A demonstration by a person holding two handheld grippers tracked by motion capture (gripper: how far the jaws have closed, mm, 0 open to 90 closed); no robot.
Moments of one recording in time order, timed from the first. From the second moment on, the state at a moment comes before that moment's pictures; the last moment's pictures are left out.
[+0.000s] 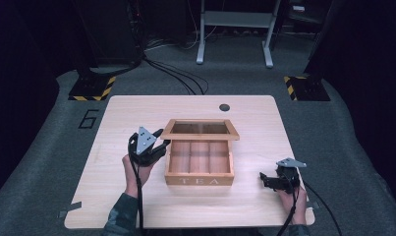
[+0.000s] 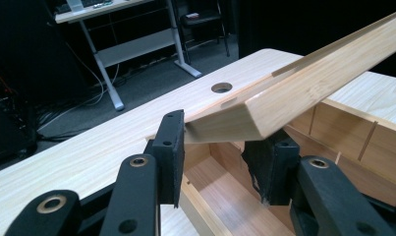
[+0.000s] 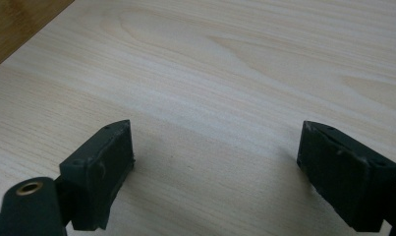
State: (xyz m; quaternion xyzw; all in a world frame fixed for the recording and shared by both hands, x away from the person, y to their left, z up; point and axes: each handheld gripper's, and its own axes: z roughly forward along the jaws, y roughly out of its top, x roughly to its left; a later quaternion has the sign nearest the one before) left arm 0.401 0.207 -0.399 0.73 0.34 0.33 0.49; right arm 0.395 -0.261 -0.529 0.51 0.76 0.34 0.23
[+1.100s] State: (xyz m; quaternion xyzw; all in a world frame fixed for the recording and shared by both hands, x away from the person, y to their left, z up) left arm 0.451 0.216 -0.350 0.76 0.34 0.27 0.48; right arm 0.395 -0.261 -0.528 0.51 0.75 0.34 0.23
